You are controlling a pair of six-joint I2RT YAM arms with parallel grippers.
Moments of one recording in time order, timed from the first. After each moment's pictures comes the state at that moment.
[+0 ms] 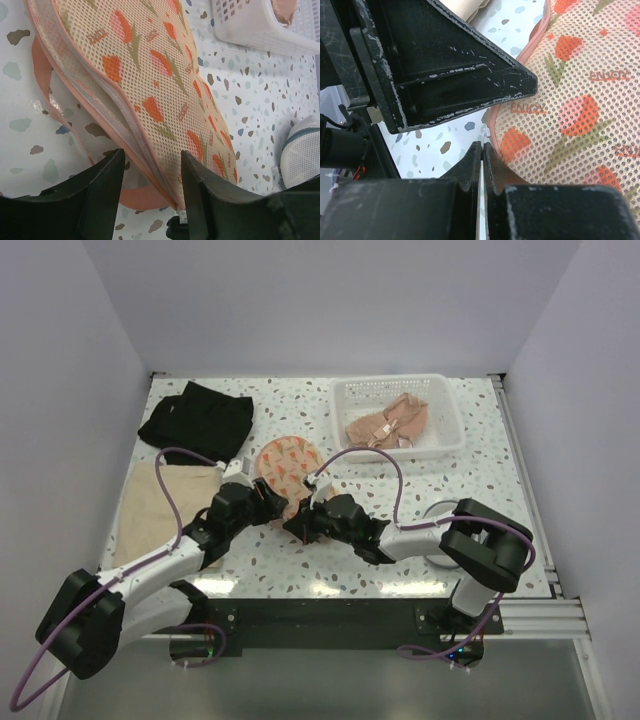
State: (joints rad) left arm -0.57 1.04 0.38 0.17 -0.10 -0.77; right arm 1.04 1.66 0.67 0.68 -0.02 0.56
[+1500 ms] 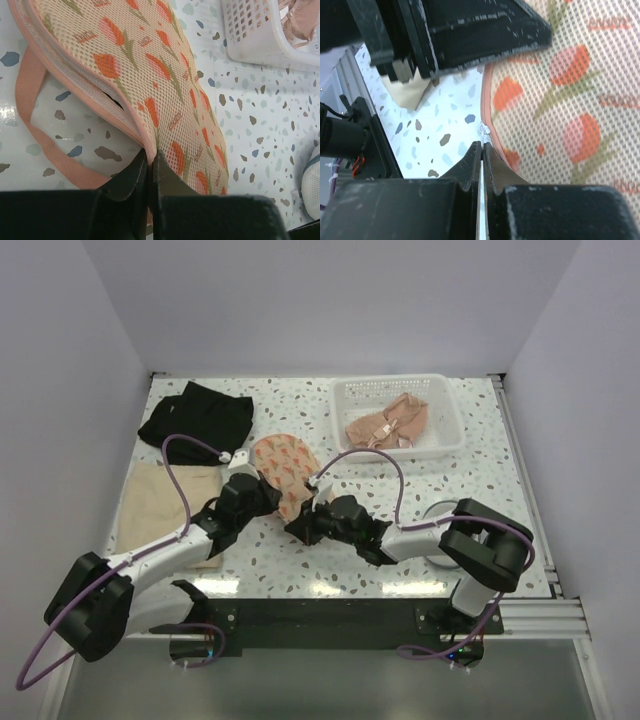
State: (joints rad) left arm -0.59 1.15 0.47 0.16 -0.22 -0.73; right arm 1.03 1.67 0.64 0.71 -0.06 0.54
